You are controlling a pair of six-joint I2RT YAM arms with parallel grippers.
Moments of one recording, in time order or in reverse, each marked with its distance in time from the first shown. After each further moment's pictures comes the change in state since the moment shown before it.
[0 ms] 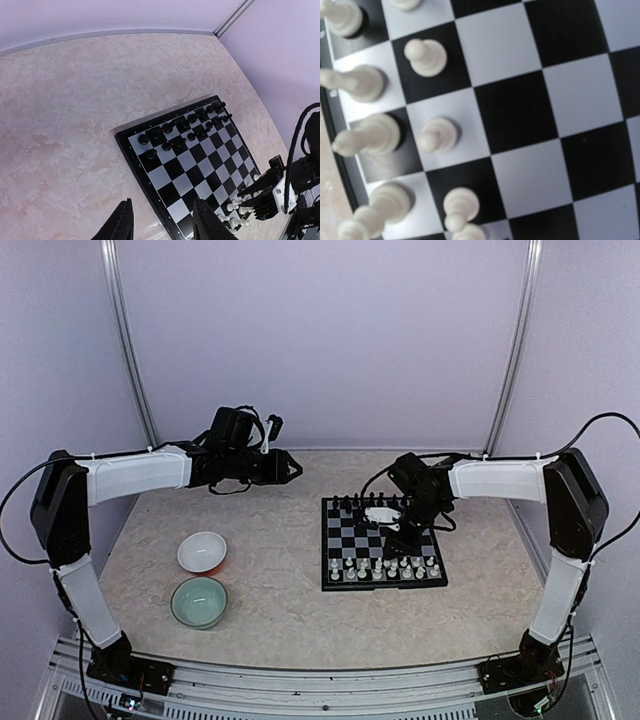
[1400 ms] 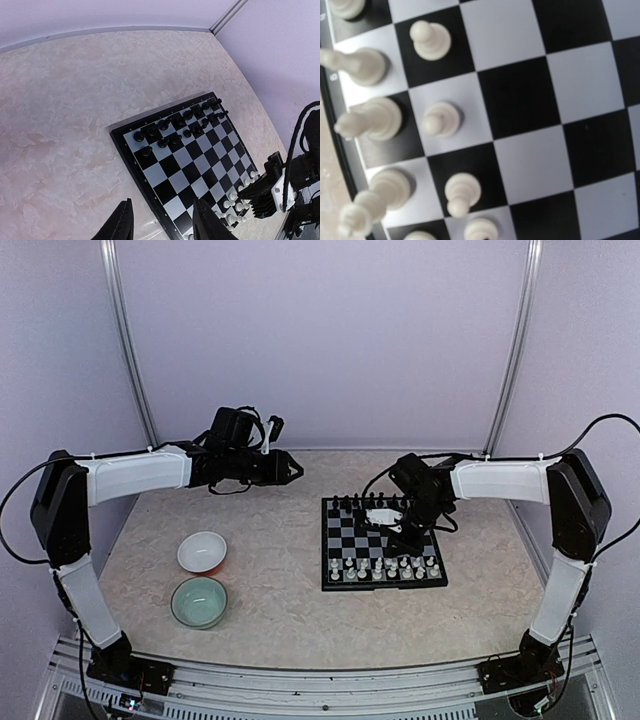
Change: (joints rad) left arm 0.000 0.000 0.000 -0.005 0.023 0.000; right arm 0.000 -0.016 -0.014 -0.013 0.034 -0.024
